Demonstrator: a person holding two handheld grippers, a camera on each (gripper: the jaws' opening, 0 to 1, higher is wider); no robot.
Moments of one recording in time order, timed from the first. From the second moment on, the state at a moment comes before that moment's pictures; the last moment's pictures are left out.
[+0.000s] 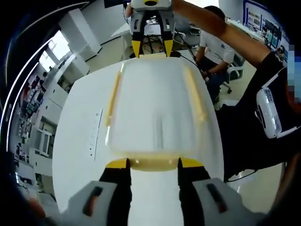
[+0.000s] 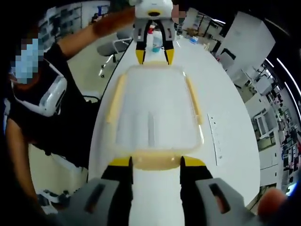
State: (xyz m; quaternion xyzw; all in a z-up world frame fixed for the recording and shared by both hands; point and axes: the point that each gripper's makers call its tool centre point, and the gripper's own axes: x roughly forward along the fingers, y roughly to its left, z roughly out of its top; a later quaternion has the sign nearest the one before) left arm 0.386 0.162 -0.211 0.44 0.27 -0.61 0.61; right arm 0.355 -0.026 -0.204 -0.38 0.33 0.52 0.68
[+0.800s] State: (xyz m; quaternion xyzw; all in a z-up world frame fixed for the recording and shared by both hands) left arm 0.379 0.163 -0.228 0.43 0.28 -0.61 0.60; right arm 0.348 -0.024 -0.226 -0.36 0.34 0.54 0.68
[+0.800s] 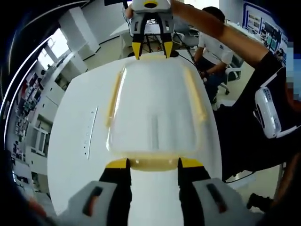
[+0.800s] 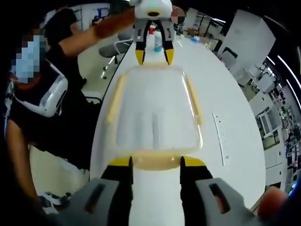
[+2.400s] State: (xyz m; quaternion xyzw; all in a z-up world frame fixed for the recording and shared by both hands) left arm 0.373 0.170 -0.262 0.41 0.29 -0.62 0.60; right arm 0.346 -0.019 -0.257 -0.36 0.34 0.54 0.68
